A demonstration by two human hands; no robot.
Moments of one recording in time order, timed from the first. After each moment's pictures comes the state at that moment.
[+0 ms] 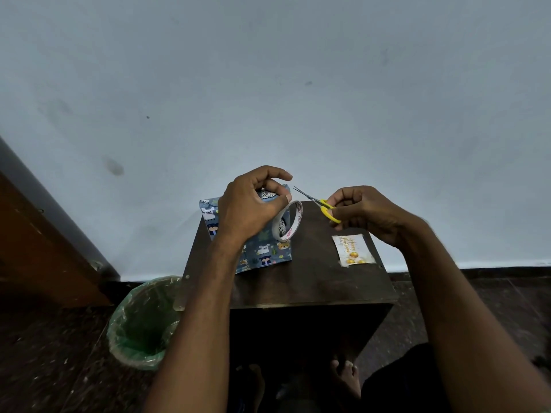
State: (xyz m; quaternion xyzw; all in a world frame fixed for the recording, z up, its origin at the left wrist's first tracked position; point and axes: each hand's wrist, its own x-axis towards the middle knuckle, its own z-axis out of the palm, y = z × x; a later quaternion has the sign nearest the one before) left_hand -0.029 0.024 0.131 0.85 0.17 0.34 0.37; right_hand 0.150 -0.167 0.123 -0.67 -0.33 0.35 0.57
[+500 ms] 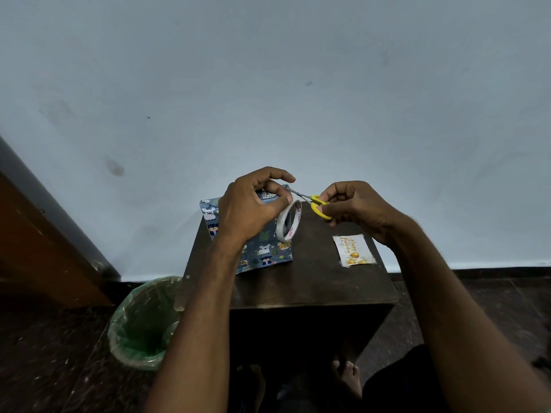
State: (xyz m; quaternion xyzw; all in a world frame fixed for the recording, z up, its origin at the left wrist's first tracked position) left_hand -0.031 0.024 0.133 0.85 0.16 0.34 0.37; right_hand 0.139 -0.152 0.125 -0.67 -0.36 0.29 0.58
